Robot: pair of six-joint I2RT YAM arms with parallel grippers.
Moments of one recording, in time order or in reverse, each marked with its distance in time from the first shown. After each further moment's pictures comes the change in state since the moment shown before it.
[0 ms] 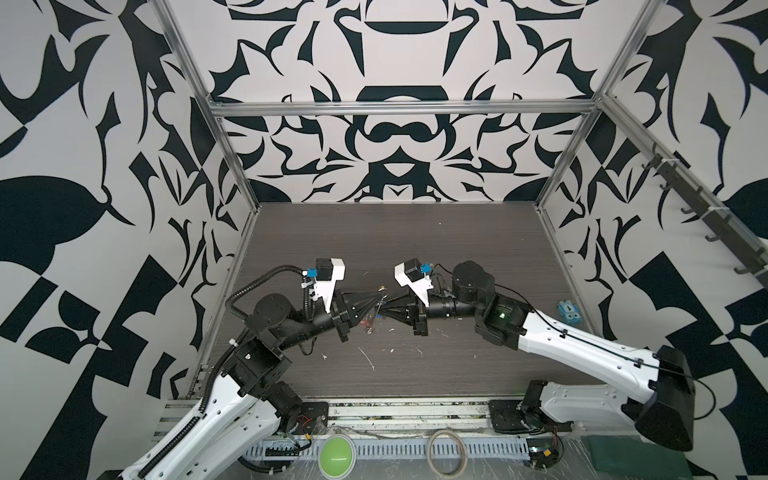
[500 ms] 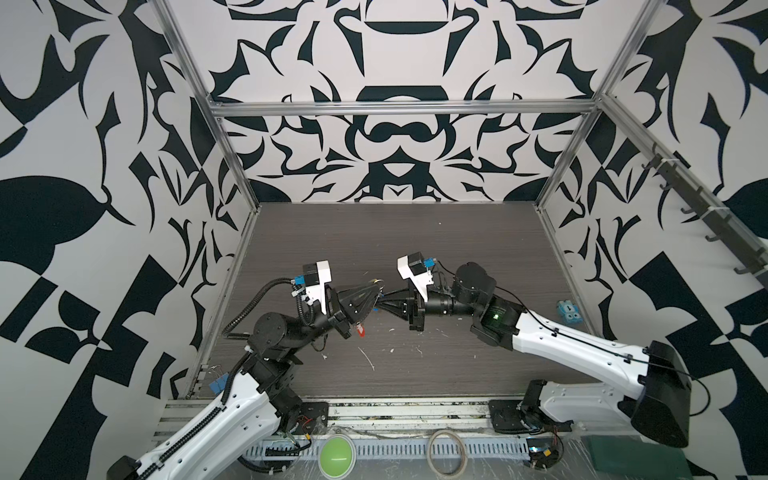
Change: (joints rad) left arm -0.004 0.053 -0.197 0.537 -0.079 -0.139; right arm -0.005 0.055 -0.001 0.170 -0.002 0.097
